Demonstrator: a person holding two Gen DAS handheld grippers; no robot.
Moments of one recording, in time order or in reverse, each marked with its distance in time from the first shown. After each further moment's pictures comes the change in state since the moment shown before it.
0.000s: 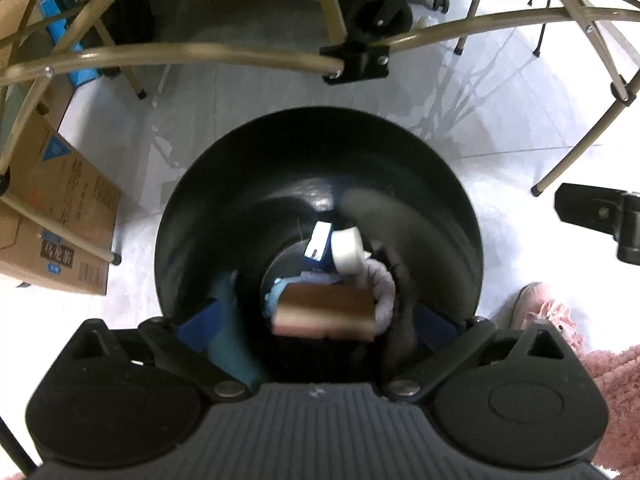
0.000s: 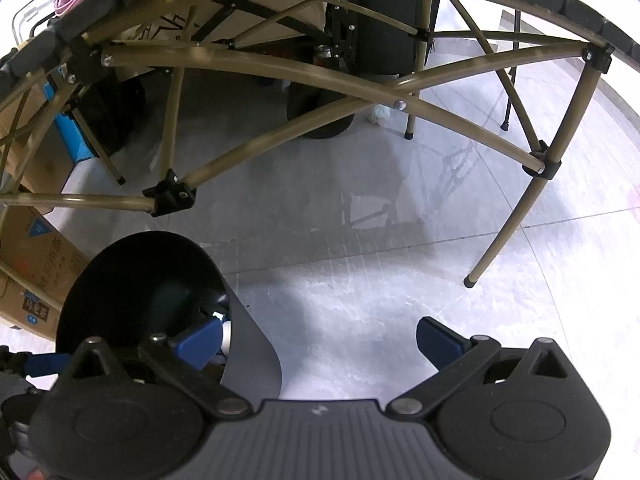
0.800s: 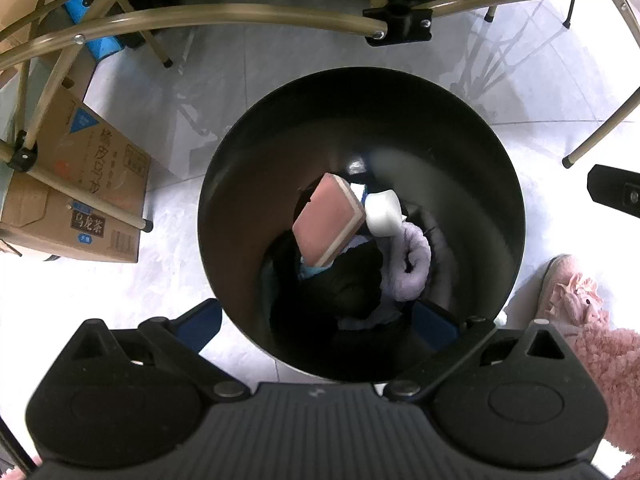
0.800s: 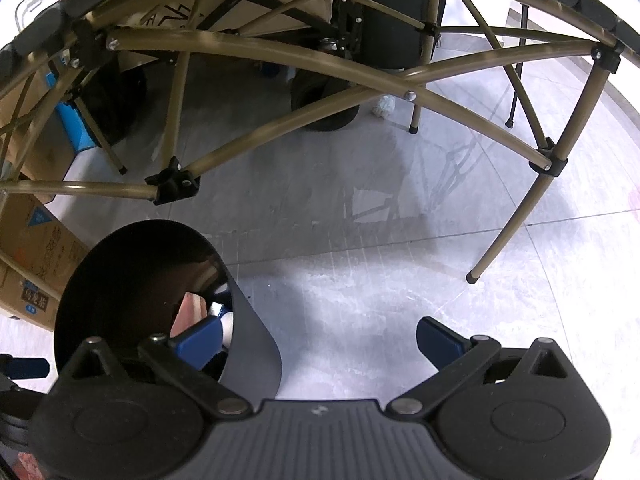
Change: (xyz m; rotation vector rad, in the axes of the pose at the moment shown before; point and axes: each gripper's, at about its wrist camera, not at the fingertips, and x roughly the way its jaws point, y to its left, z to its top) left arm -0.002 0.013 -0.004 -0.005 0.107 0.085; right arm 0.005 0.000 -0.002 -0.020 0.020 0.002
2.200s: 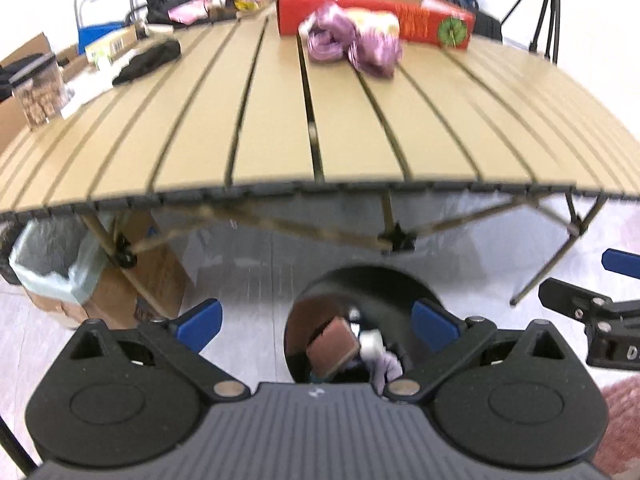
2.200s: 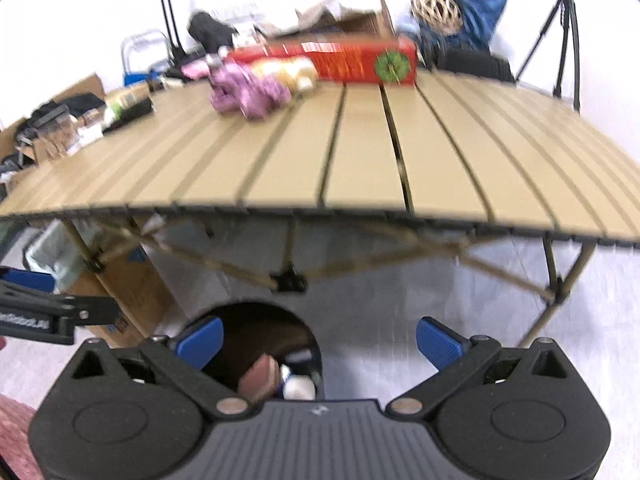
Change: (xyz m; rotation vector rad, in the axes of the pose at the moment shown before) left arm -0.181 0.073 -0.014 -0.122 -0.455 -0.079; right arm -0.141 0.031 0.014 -0.192 -0.292 0.173
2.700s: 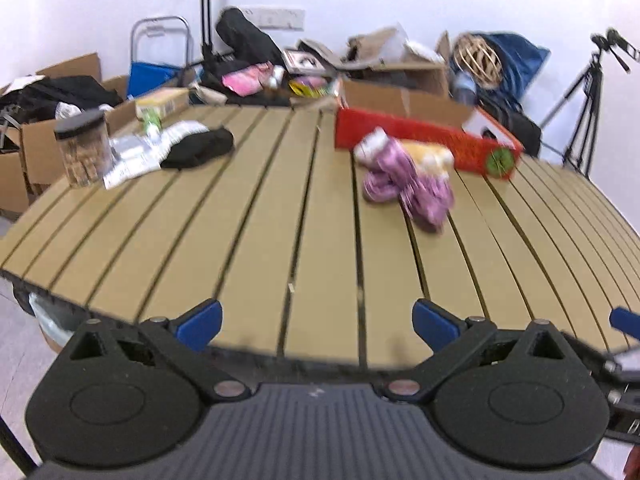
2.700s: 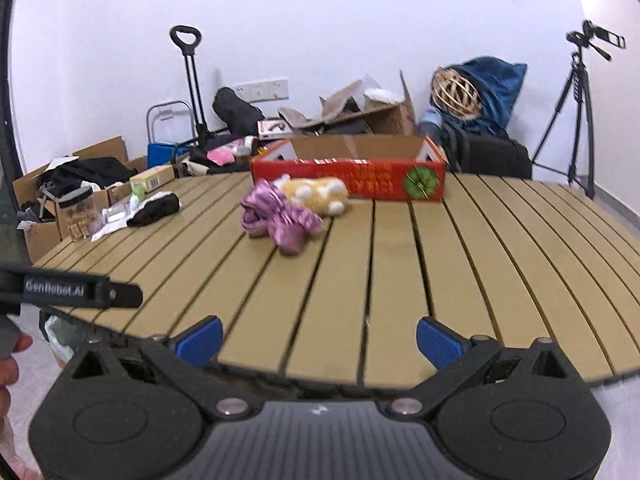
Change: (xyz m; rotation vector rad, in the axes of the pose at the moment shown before) left arm -0.018 0.033 0.080 -0.171 -0.211 0.056; right arm -0.011 0.019 0.080 -0.033 -0.221 0.047
